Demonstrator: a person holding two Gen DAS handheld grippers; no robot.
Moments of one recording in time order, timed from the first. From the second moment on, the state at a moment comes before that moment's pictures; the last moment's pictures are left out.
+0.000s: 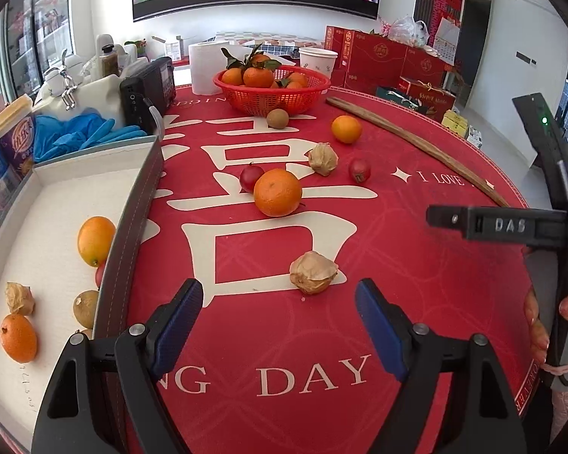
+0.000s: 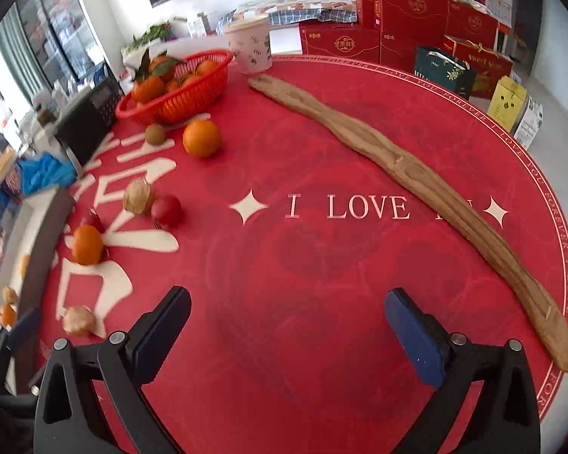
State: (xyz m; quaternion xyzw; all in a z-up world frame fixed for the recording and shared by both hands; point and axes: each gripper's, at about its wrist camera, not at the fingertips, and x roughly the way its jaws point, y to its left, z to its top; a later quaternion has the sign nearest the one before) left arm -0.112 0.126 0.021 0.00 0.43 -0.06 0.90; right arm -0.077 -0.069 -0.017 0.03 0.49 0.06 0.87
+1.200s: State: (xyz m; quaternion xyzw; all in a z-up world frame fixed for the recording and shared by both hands) left arm -0.089 0.131 0.010 0.01 0.43 -0.01 0.90; right arm -0.038 0.021 -0.024 -0.08 0.45 0.15 0.88
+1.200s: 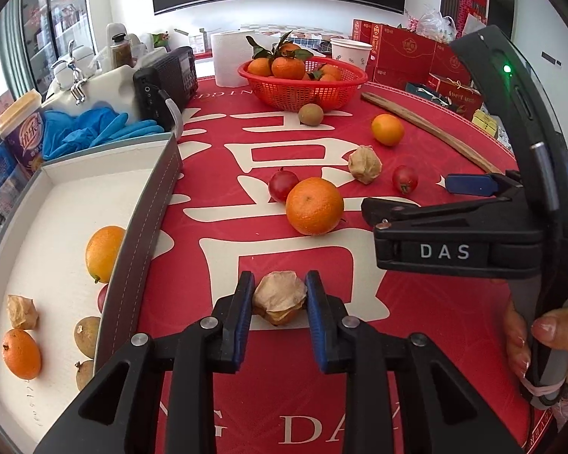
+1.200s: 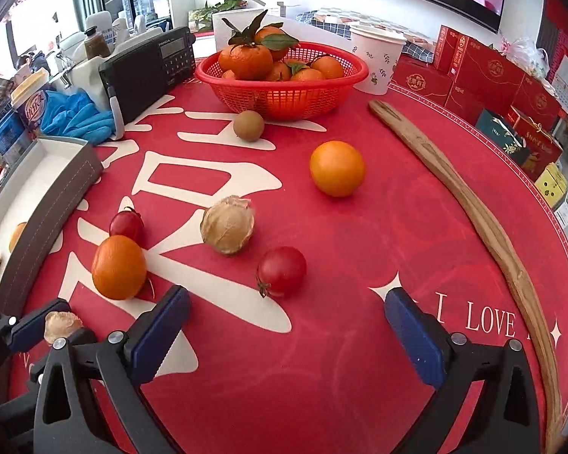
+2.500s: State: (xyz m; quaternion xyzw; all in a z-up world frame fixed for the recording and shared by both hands) left arm -0.098 0.160 0.025 -0.03 0.39 0.02 0.92; right arm -0.063 -0.013 -0.006 0.03 0.41 0.19 0.89
